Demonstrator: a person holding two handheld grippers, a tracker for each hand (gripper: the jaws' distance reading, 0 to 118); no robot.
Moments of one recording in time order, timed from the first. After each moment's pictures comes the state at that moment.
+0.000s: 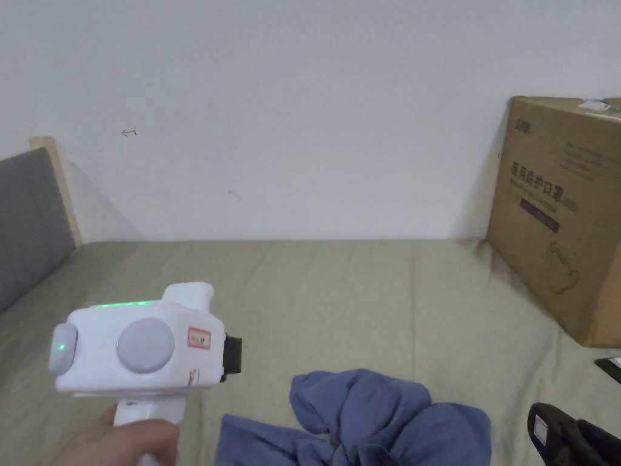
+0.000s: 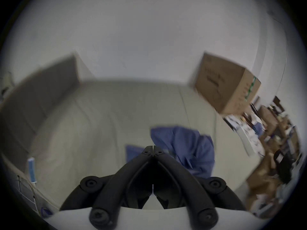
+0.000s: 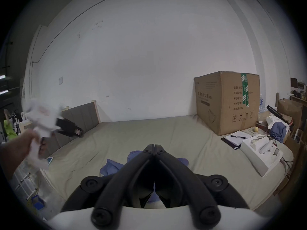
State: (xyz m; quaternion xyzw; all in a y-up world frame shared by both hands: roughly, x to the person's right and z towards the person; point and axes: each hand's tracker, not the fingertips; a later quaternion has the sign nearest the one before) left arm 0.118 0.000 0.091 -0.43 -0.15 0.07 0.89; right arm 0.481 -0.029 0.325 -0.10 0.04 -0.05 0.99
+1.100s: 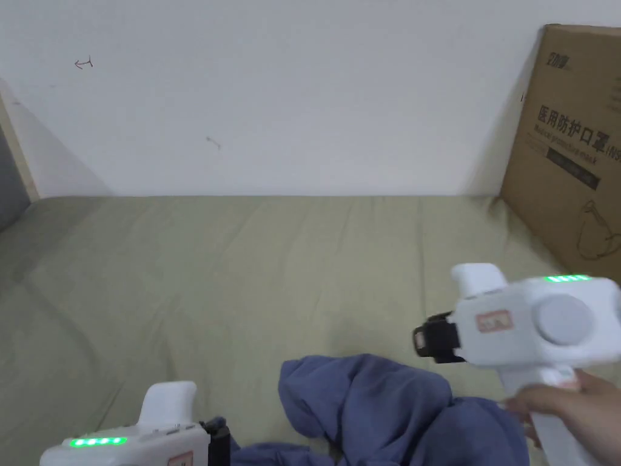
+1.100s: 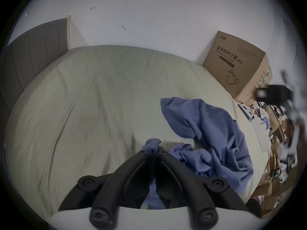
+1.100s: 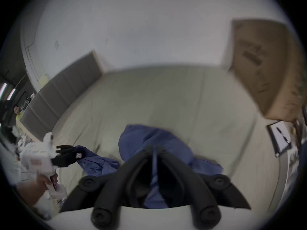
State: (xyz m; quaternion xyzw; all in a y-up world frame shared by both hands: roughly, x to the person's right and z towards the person) left arm 0.114 -0.174 0.065 -0.41 -0.12 0.09 0.90; right arm 0.469 -0.089 -0.040 -0.46 0.18 -0.03 0.87
